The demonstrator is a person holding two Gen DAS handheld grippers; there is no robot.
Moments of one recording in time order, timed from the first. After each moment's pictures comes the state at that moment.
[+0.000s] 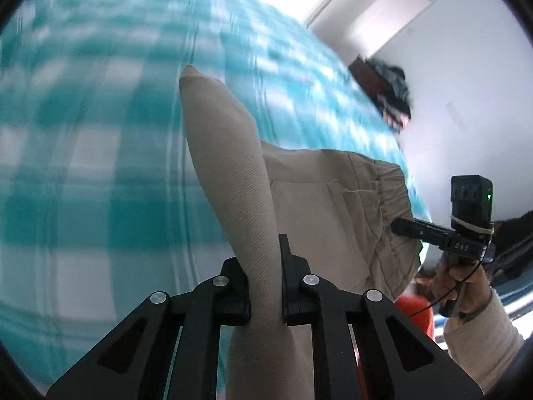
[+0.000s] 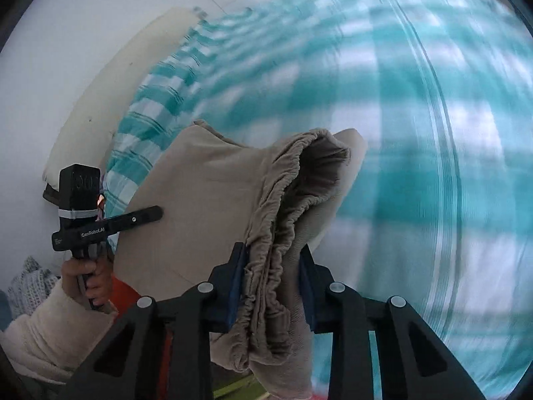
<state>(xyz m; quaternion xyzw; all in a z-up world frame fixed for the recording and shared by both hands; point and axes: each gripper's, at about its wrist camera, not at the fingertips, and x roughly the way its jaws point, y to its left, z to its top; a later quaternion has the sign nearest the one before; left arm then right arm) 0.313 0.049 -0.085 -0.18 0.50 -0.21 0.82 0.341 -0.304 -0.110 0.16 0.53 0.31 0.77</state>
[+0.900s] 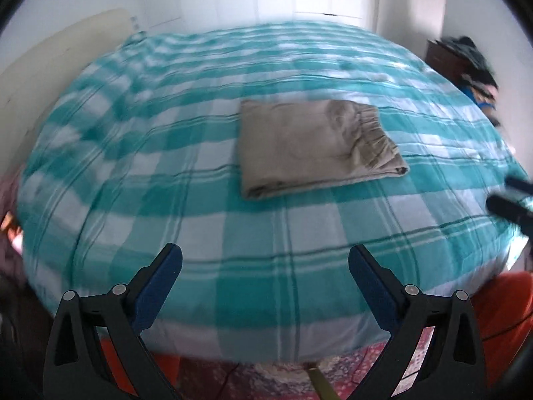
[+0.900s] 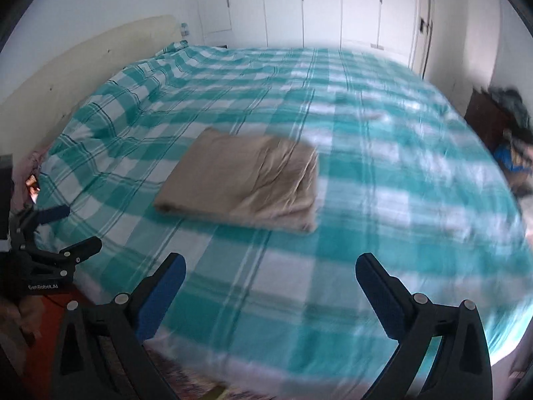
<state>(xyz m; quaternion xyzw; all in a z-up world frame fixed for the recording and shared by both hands) 0.177 0.006 -0.054 0.02 0.46 0.03 0.88 0.242 -0.273 -0.034 0.00 0.45 0.16 0.88</state>
